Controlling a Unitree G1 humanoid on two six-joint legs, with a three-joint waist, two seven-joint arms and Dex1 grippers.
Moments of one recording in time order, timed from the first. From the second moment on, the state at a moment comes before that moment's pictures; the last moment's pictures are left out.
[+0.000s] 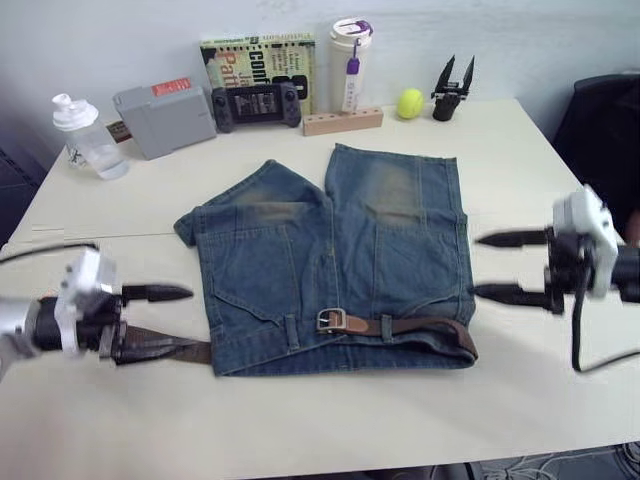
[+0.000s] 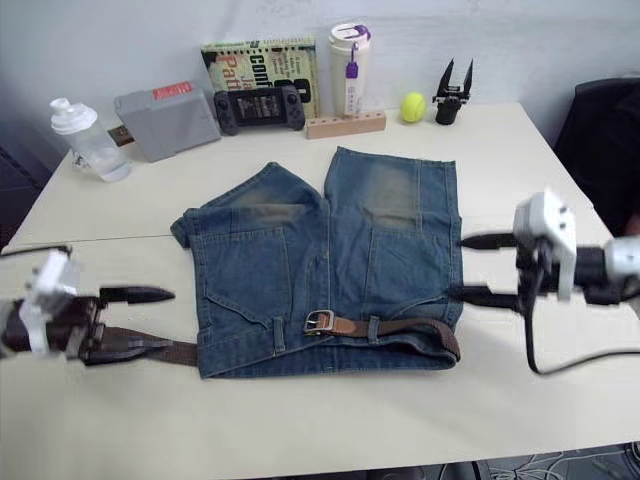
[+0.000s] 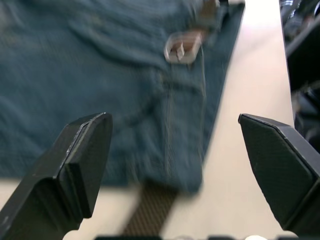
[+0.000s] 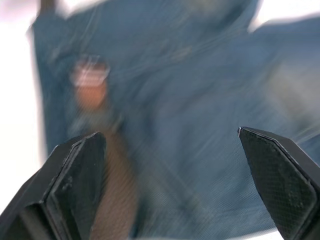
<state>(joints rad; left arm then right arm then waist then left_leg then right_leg) 0.07 1.24 0.23 -0.10 -0.97 0.27 -1.13 -0.39 -1.08 -0.19 -0.11 0.64 0.56 1.26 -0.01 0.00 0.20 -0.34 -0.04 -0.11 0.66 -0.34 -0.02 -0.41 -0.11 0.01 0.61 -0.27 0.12</state>
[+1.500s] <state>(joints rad) -0.78 0.66 -0.21 1.01 0.06 -0.28 -0.68 -1.08 -0.41 0.25 1.14 -0.10 0.09 0.69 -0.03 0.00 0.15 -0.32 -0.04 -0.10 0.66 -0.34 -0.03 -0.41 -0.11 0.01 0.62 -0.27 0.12</state>
